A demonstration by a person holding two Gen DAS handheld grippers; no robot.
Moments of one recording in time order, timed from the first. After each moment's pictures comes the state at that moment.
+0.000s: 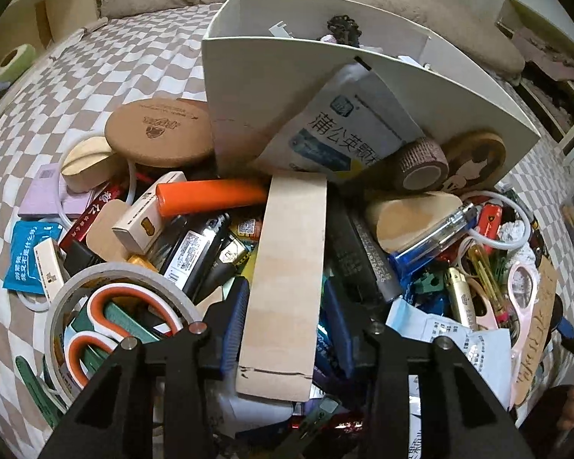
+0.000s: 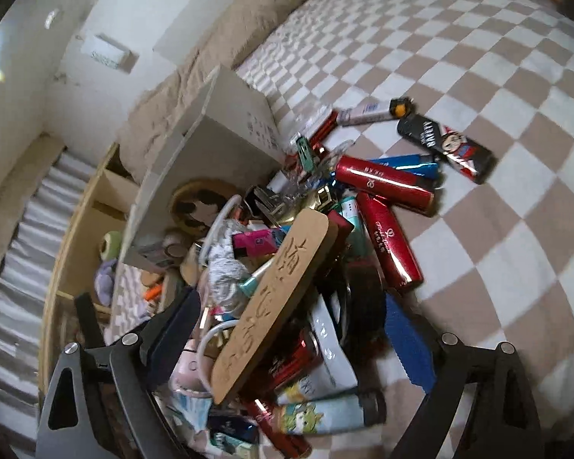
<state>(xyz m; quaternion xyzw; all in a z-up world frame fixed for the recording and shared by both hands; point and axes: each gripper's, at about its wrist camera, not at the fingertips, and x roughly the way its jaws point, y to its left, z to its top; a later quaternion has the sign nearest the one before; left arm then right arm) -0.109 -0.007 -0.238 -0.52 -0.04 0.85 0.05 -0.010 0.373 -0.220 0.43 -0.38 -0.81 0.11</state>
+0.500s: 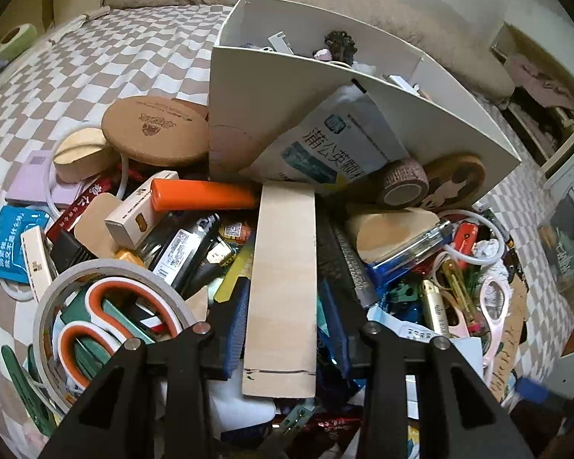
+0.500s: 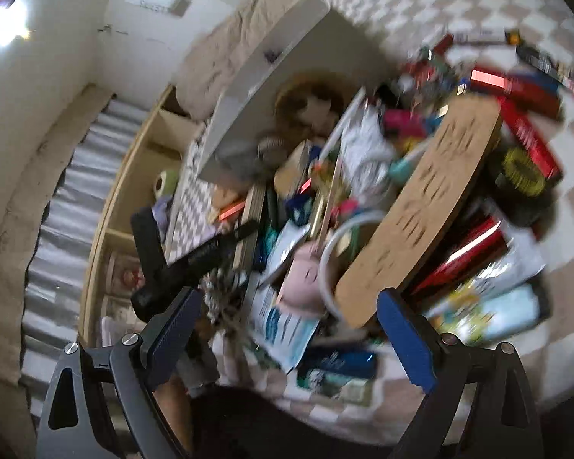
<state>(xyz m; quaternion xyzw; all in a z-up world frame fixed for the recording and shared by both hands) -0.104 -0.016 -0.231 -0.51 -0.09 0.85 0.08 -0.002 0.278 -0.215 0.50 -0.38 -0.74 0.24</state>
